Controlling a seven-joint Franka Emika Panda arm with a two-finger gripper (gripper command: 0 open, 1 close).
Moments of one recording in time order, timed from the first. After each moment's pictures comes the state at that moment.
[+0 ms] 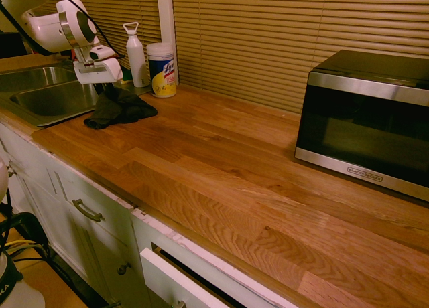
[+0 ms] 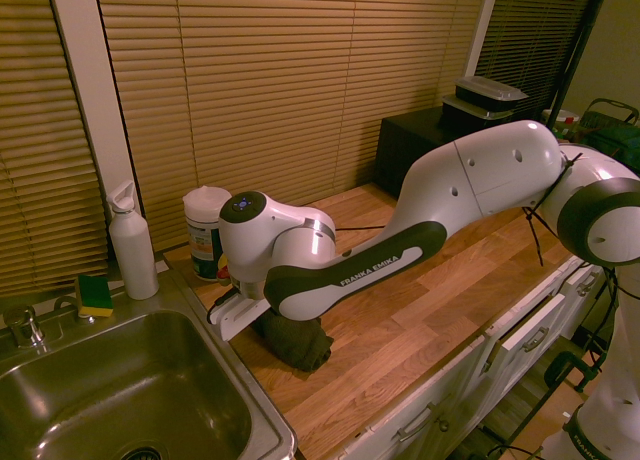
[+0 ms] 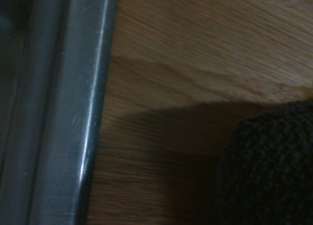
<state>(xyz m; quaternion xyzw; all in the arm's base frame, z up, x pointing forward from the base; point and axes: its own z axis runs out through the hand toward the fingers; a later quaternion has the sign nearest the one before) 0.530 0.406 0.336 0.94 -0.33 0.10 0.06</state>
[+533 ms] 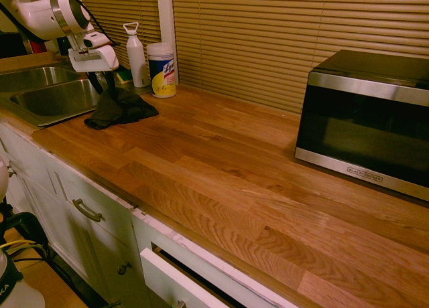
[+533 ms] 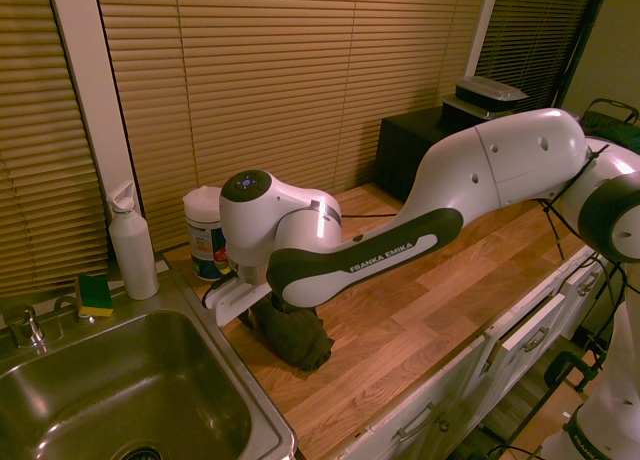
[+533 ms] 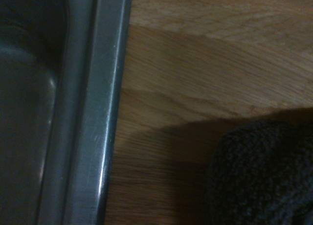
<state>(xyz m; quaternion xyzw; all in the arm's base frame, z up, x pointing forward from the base) 0.520 0.410 0.393 0.93 -0.34 0.12 0.04</state>
